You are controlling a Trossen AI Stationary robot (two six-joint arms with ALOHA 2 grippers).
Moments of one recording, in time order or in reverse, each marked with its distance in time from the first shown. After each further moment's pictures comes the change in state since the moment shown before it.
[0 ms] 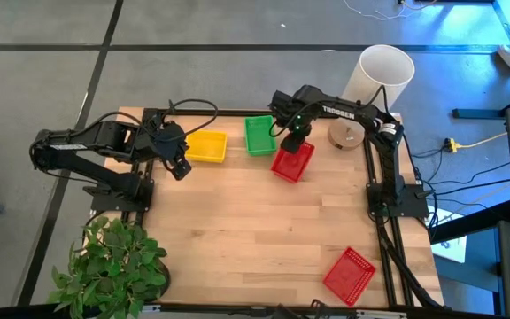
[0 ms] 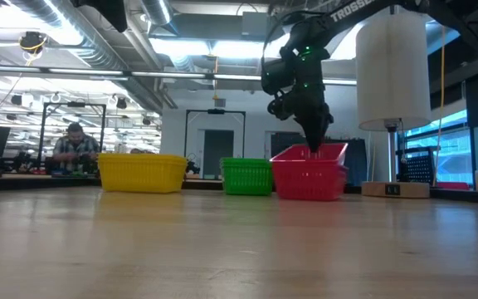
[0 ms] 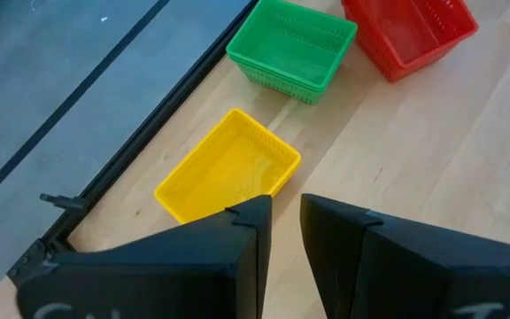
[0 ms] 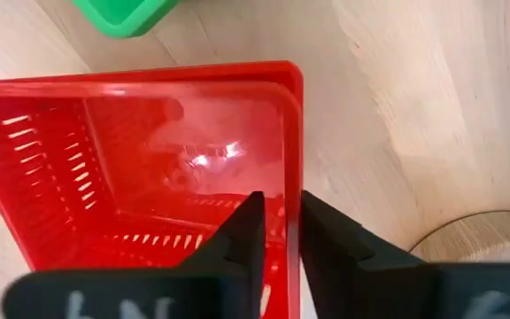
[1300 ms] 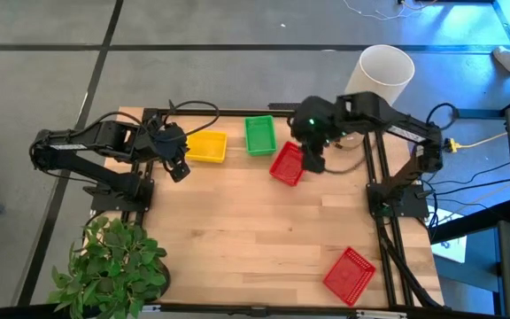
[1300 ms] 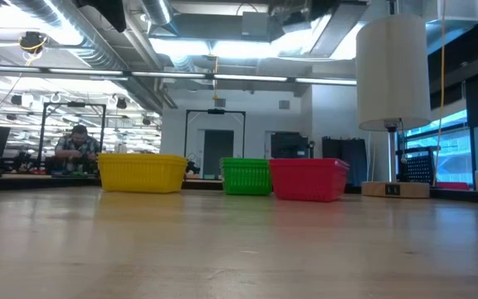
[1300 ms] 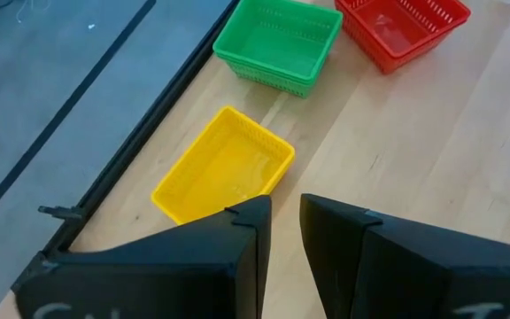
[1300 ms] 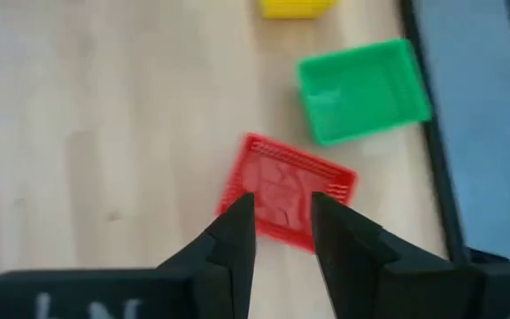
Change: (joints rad) left arm 0.000 0.000 0.000 -0.001 0.029 0.065; right arm 0.404 -0.382 0.295 -0.151 0.103 -0.029
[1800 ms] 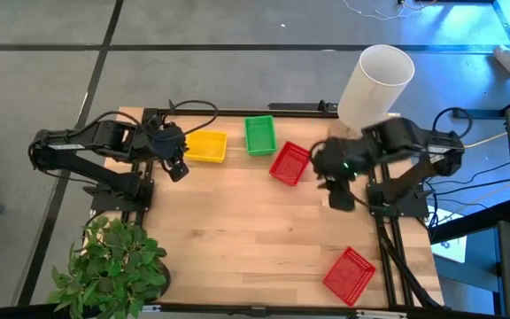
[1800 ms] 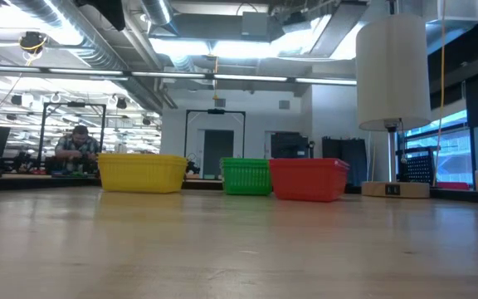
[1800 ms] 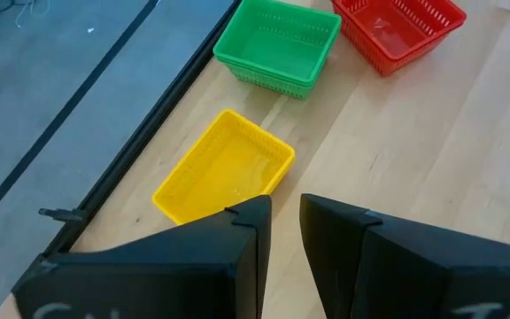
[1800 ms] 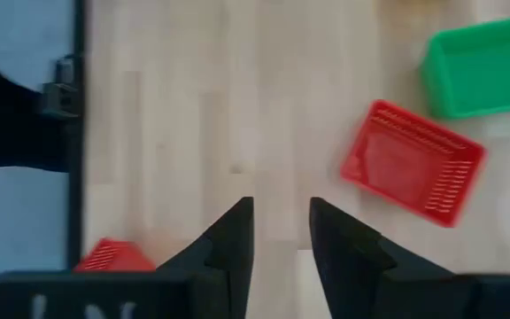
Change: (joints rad) left arm 0.000 -0.013 0.000 0.001 0.000 0.009; right arm 0.334 -0.101 -0.005 -0.111 -0.050 0.289
